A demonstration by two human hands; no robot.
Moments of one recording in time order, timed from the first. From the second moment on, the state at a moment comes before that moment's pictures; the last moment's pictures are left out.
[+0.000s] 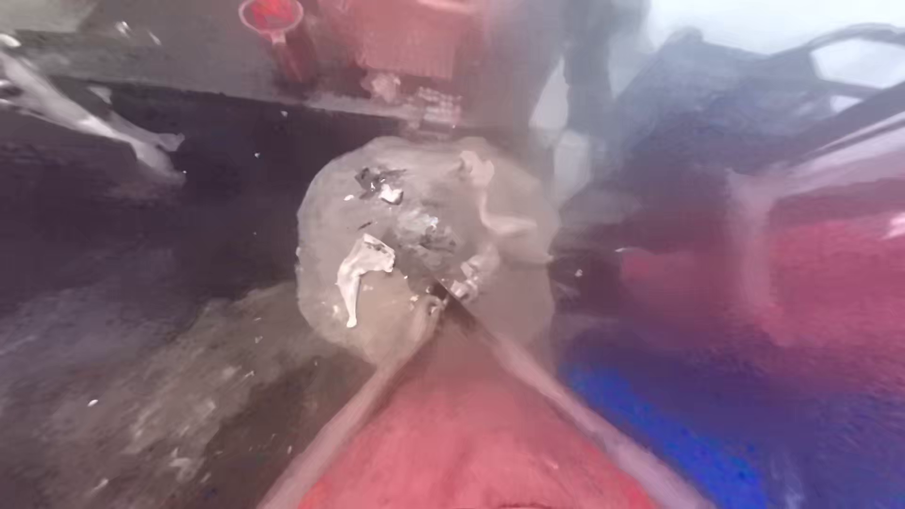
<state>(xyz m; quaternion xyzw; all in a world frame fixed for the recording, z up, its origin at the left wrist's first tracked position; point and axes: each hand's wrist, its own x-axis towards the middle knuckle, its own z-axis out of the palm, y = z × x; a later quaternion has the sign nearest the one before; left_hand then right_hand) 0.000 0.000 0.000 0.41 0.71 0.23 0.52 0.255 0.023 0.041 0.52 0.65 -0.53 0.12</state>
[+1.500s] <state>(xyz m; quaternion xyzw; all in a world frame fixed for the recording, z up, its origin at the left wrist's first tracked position) 0.001 0.036 0.031 0.39 0.69 0.29 0.53 0.245 0.014 0.103 0.47 0.73 -0.41 -0.28</state>
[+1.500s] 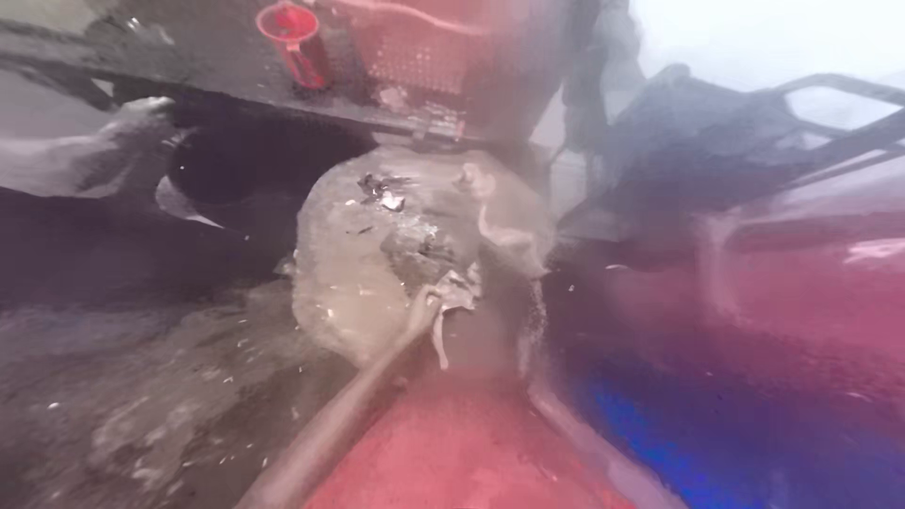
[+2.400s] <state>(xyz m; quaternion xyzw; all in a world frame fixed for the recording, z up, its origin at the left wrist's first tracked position) -0.122 0.000 0.107 0.37 0.74 0.26 0.50 0.243 0.019 0.061 0.55 0.64 -0.52 0.11</state>
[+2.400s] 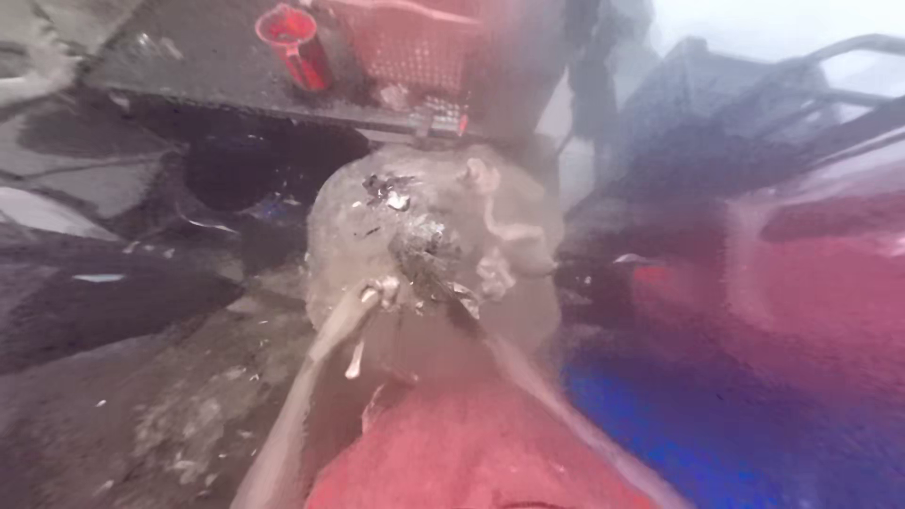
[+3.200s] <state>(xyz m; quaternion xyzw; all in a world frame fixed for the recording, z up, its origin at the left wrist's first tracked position) -0.014 0.052 0.029 0.47 0.68 0.23 0.50 0.279 0.021 0.100 0.61 0.59 -0.53 -0.05</state>
